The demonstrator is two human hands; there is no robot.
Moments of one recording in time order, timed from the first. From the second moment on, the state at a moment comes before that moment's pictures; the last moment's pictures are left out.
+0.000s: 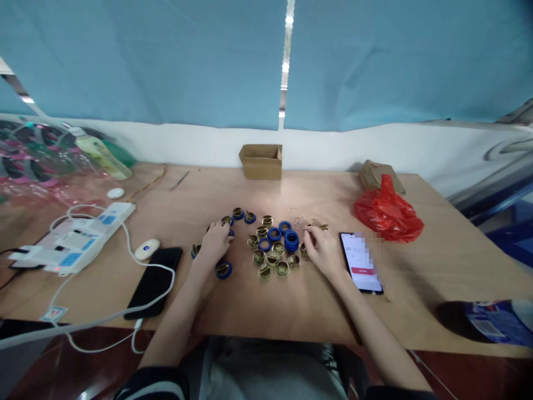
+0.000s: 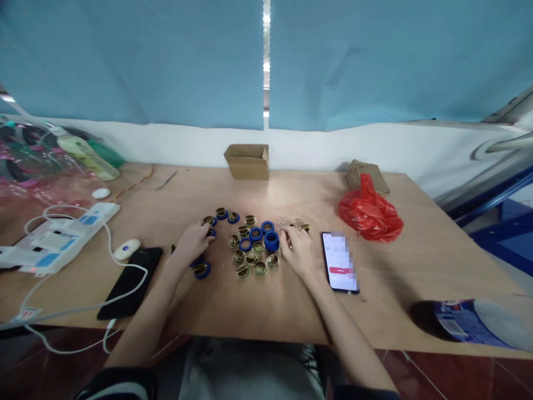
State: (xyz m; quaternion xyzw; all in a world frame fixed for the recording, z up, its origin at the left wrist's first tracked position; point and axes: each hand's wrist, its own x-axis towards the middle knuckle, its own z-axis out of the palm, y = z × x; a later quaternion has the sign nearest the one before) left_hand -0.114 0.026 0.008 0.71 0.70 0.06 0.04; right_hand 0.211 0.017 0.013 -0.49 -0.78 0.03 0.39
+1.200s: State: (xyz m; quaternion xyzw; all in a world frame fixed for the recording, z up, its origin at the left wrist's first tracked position) left_hand 0.013 -0.006 0.012 0.57 0.35 0.54 0.51; right_hand 0.182 -0.013 0.018 -0.40 -0.75 0.14 0.51
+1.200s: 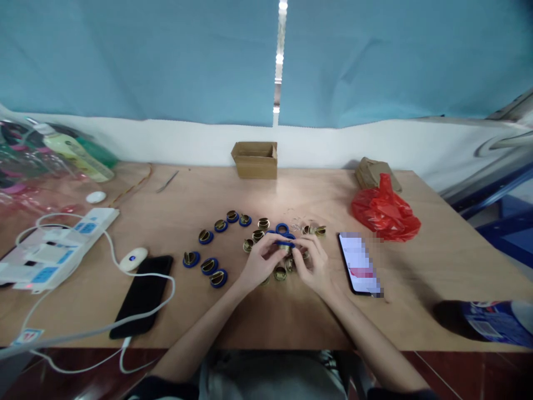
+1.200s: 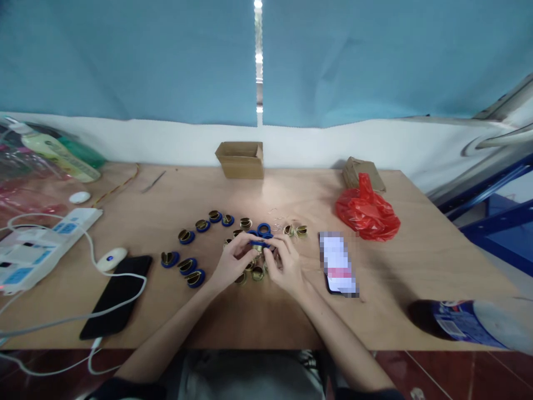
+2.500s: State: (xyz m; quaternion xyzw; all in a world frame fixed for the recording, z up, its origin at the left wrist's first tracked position) left_hand 0.016 -0.009 -0.008 0.52 0.40 0.56 0.51; right_hand 0.178 -0.010 0.008 -0.39 -0.77 0.09 0.49
